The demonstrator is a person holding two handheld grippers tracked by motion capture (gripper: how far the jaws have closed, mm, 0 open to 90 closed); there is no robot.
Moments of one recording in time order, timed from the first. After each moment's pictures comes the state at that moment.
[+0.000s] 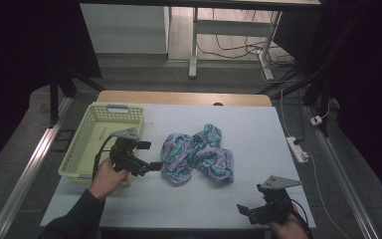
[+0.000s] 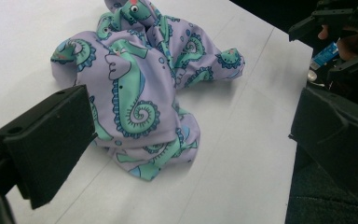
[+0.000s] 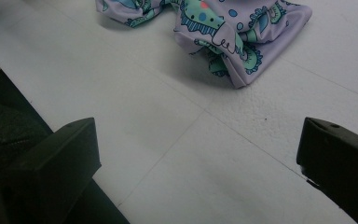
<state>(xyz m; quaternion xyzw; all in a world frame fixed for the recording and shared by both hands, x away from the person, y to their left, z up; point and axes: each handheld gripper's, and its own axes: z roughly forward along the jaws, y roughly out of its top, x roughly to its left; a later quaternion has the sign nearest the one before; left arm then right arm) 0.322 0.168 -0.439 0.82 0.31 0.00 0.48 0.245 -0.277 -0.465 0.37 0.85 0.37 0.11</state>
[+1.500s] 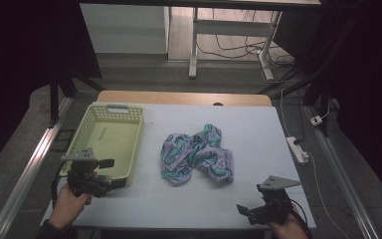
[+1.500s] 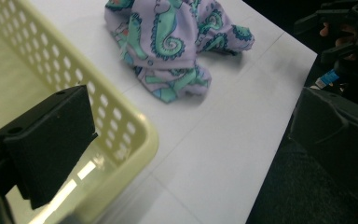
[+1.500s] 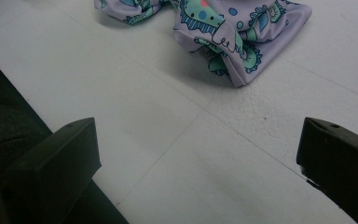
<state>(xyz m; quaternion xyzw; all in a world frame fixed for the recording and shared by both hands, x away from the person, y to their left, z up) 0.252 0.255 -0.461 0.78 0.38 0.01 0.50 0.244 -0.275 -0.465 0.37 0.85 0.36 0.11</state>
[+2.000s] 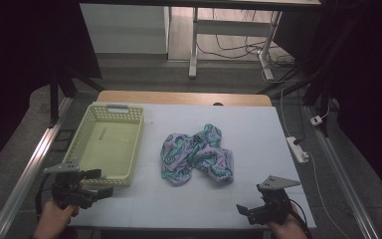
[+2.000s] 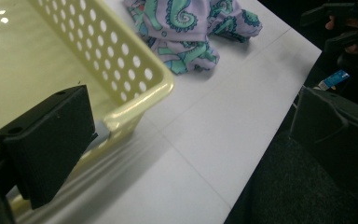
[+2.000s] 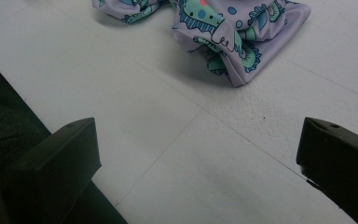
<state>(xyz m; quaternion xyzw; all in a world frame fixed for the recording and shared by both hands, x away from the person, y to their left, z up) 0.225 0.283 -0.476 0.77 0.41 0.01 0.49 0.244 -0.274 -0.465 0.37 0.85 0.36 0.11</state>
